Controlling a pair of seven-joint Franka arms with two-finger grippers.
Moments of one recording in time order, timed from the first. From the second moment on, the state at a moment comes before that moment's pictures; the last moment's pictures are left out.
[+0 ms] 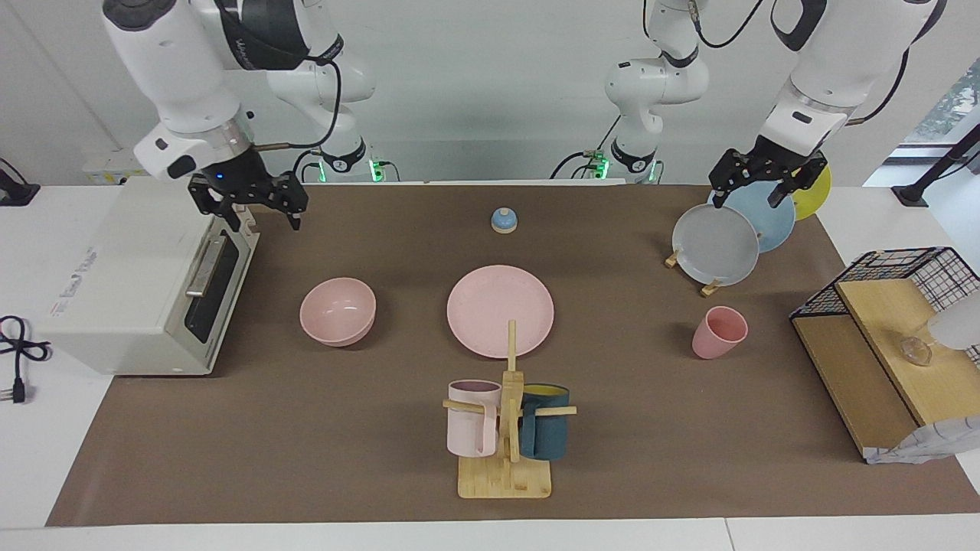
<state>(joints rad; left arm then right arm) -0.02 -0.05 -0.10 -1.61 -0.03 1.56 -0.05 0.06 0.06 0.08 -1.64 0.00 1.70 0.12</state>
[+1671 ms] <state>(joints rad) -0.01 0.28 -0.11 -1.74 -0.03 2.03 -0.05 0.23 0.26 0.08 -1.95 -0.15 2.11 0.36</state>
